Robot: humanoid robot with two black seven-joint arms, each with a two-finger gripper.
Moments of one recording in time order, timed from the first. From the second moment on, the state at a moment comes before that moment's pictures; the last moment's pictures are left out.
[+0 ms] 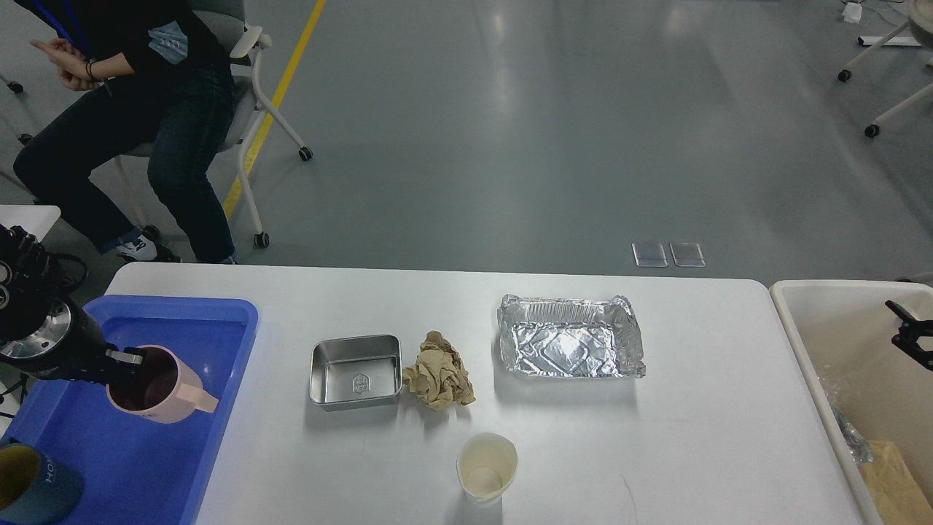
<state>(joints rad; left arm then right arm) -0.93 0.92 -0.28 -1.28 1.10 -0.96 0.54 0.10 -0.65 1.73 1.01 -0.25 0.41 -0.31</state>
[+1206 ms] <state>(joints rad) -0.86 0.87 -0.18 -1.30 1.10 -0.96 0.61 0.09 -0.65 1.73 1.01 -0.25 0.42 -0.31</state>
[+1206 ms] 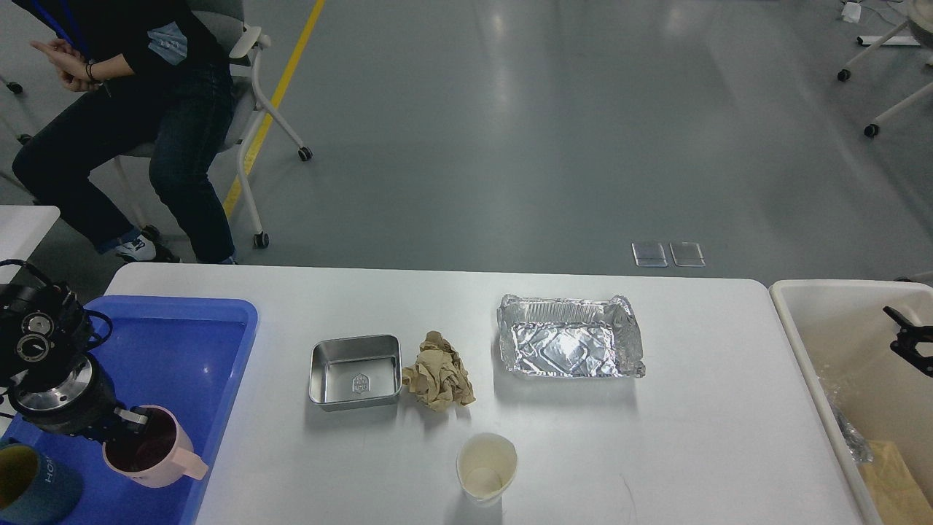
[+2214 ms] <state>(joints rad) -0.87 0.91 -0.19 -1.33 1.06 -0.96 0.63 0.08 -0.64 1.73 1.03 -0.25 0.41 -0.31</state>
